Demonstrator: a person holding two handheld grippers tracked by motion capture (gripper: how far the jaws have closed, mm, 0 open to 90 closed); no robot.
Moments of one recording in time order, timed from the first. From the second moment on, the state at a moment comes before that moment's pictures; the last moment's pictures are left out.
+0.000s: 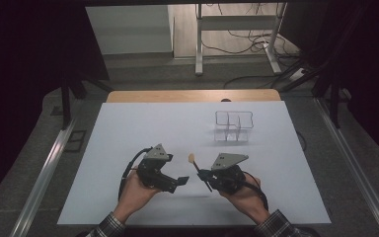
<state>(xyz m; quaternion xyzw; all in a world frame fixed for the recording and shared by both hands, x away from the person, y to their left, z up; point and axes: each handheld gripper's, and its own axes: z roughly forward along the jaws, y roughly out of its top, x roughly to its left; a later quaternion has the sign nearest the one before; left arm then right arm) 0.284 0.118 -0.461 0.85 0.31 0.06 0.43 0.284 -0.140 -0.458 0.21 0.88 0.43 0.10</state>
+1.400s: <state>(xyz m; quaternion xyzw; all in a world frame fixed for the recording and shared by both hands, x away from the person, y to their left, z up) 0.255 0.182 -0.494 0.83 0.37 0.10 0.41 0.298 -0.178 -0.452 0.25 0.85 0.44 0.12</state>
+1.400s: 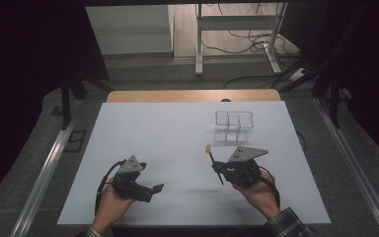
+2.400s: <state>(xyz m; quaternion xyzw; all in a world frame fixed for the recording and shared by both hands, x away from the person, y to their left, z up) 0.234 0.218 -0.499 0.81 0.41 0.13 0.39 0.312 -0.200 -0.446 0.28 0.84 0.45 0.13</state>
